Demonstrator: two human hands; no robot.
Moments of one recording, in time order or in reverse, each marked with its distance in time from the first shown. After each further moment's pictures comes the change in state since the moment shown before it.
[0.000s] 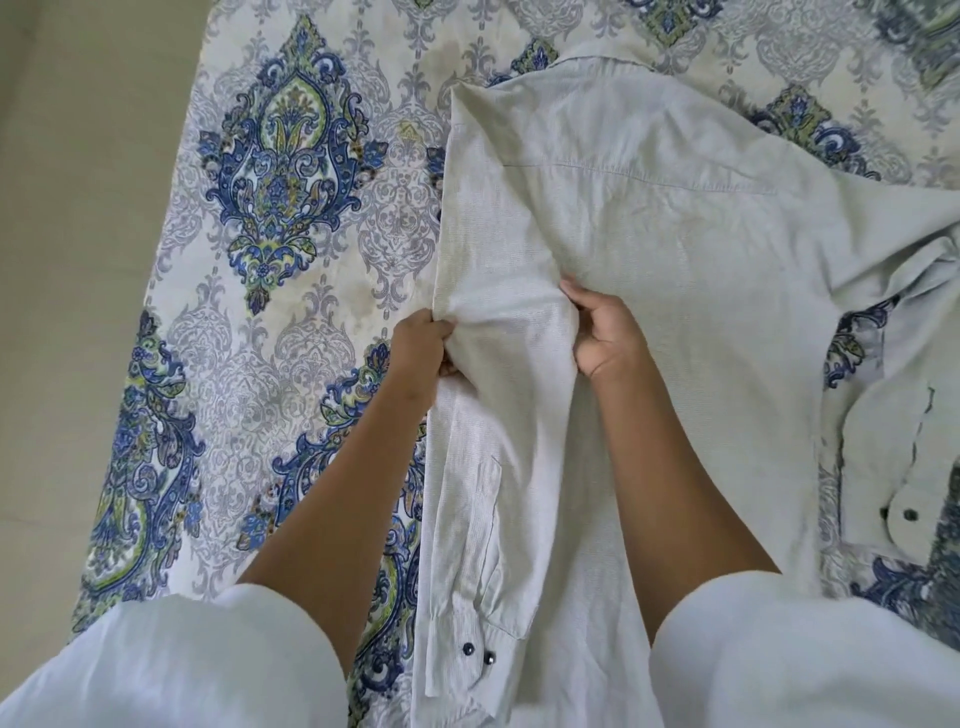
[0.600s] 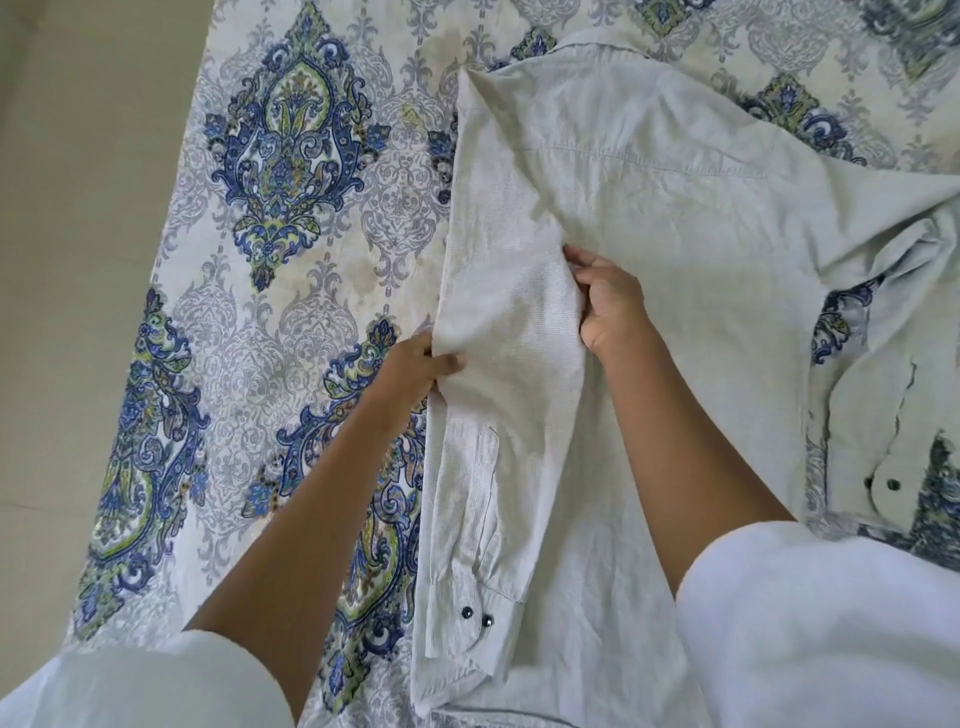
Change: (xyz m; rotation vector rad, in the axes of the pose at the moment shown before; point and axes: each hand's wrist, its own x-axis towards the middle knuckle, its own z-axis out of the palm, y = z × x) left_hand -0.037 -0.029 -0.035 0.275 -0.247 0.082; right_hand 0.003 -0.004 -0.004 -0.328 0.199 -0.188
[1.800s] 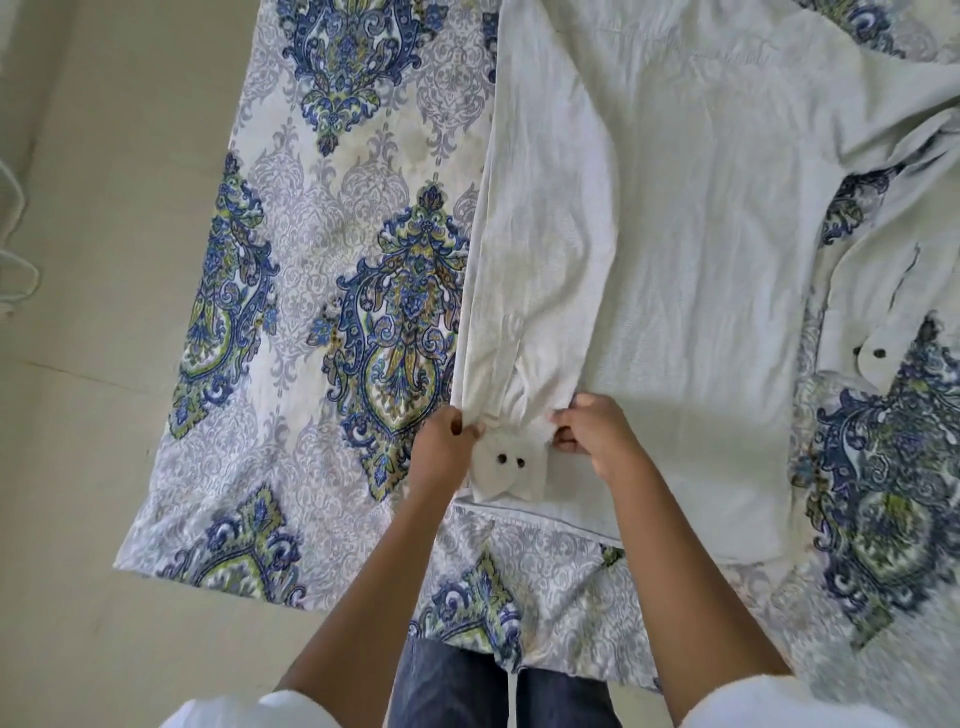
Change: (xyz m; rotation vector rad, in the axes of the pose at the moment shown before) left_hand -0.184 -0.147 0.050 0.371 0.276 -0.185; right_hand -0.186 0.164 -0.108 -0.682 -0.077 0.275
